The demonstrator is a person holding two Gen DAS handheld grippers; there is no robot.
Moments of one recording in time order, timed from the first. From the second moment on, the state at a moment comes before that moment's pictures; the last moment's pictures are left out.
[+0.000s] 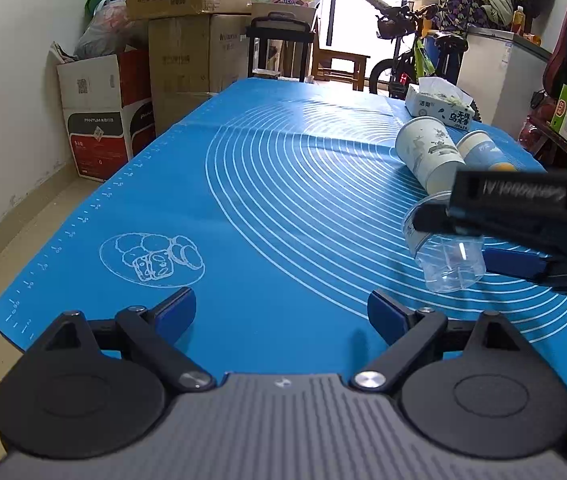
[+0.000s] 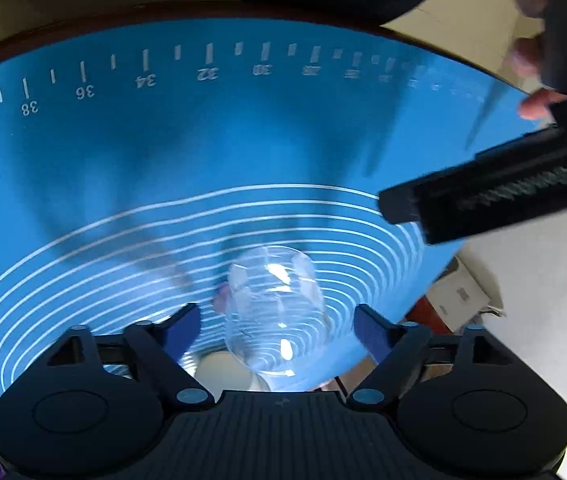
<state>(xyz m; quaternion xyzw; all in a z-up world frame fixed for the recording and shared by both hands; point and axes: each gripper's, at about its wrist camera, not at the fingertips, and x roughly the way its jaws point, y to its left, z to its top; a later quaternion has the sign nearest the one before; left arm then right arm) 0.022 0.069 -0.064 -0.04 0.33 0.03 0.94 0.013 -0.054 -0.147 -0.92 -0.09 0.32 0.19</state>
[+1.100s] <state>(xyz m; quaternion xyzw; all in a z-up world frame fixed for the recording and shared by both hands) 0.035 0.036 -0.056 -0.02 0.31 0.00 0.95 0.087 -0.113 -0.050 -0.24 0.27 0.21 0.91</state>
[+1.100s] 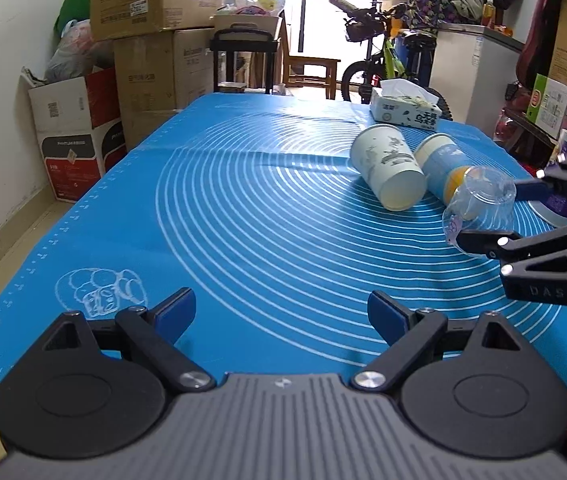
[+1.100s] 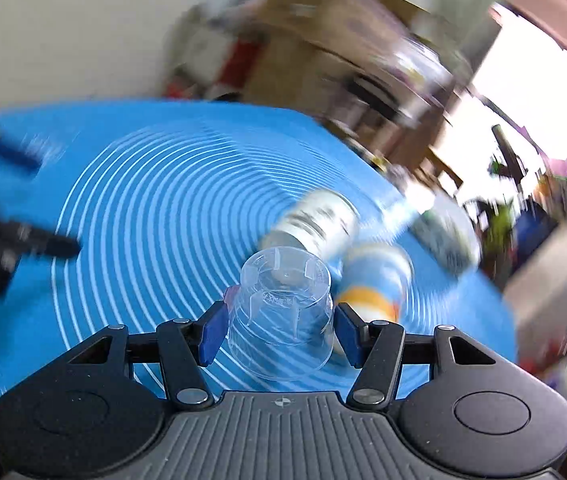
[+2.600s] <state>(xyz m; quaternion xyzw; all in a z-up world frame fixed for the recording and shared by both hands) -0.009 -0.006 -0.028 -0.01 0.30 0.00 0.96 -0.037 -0.203 -0.024 0.00 0.25 0.09 0.96</state>
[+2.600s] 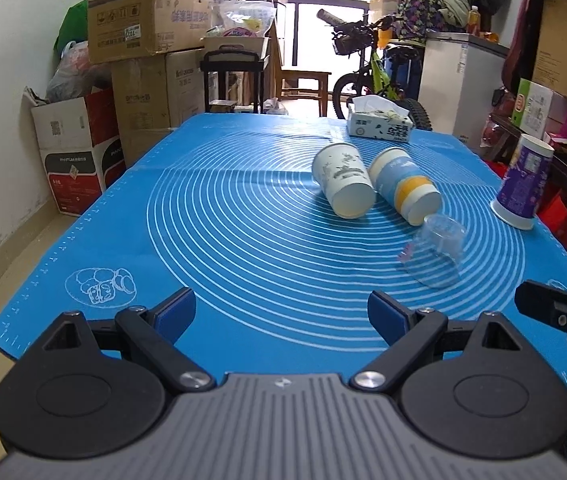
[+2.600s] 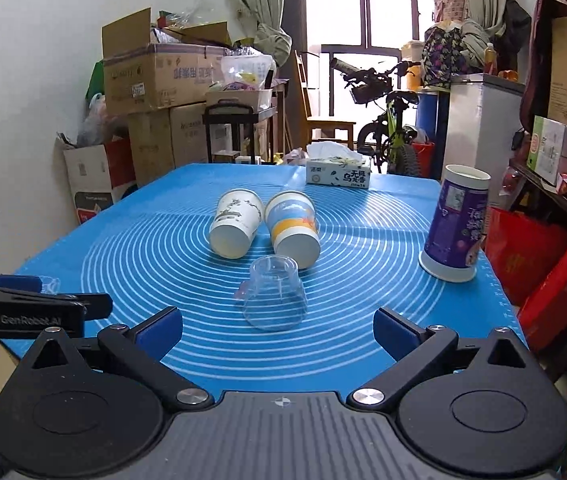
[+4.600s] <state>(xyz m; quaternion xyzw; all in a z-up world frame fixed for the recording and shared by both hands) -0.031 -0.023 -0.026 0.01 0.30 -0.02 0.95 -0.070 -0.215 -0.017 0.02 0.25 0.10 0.96</state>
